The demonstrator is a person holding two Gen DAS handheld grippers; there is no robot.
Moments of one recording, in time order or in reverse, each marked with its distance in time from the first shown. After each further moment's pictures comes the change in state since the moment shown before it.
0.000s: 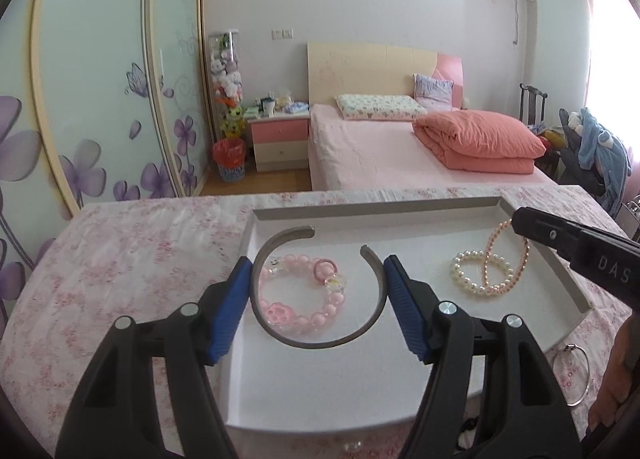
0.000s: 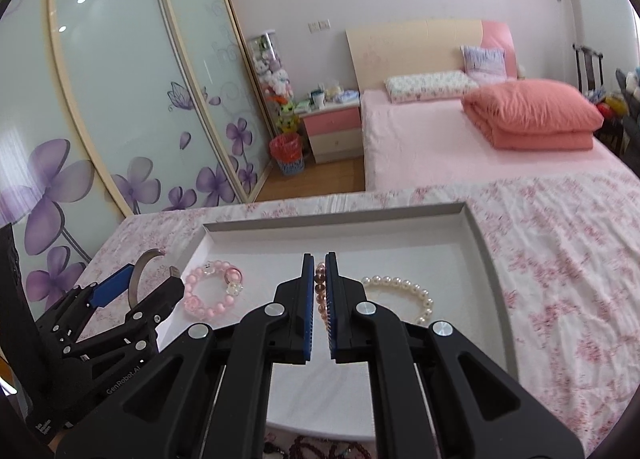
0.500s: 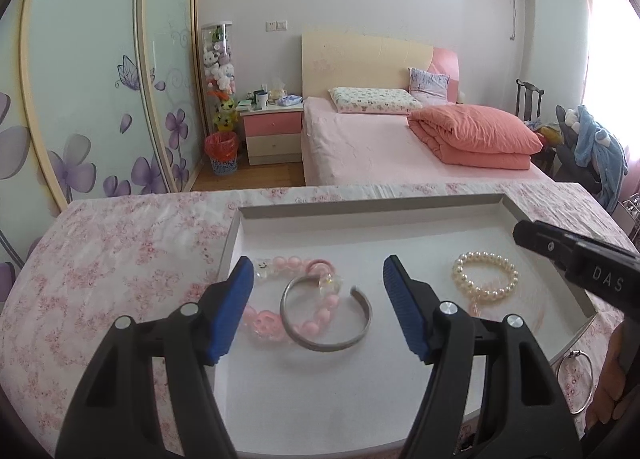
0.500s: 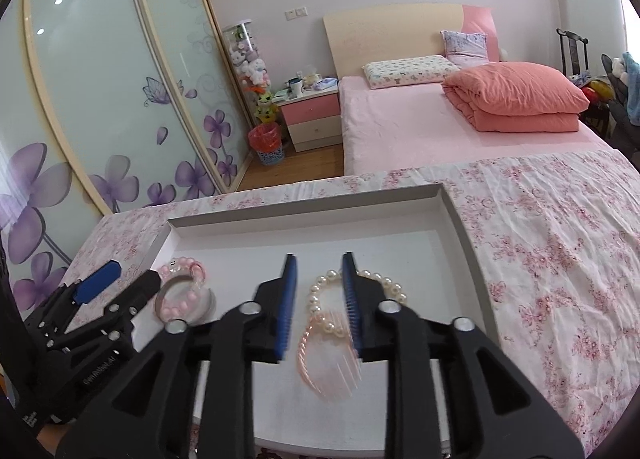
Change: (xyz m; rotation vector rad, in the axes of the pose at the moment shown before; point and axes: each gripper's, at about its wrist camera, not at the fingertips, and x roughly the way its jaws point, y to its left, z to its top) left arm 0.017 0.000 0.002 -0.002 0.012 -0.024; right arm 0.014 -0.019 -0.002 0.037 0.033 -0.072
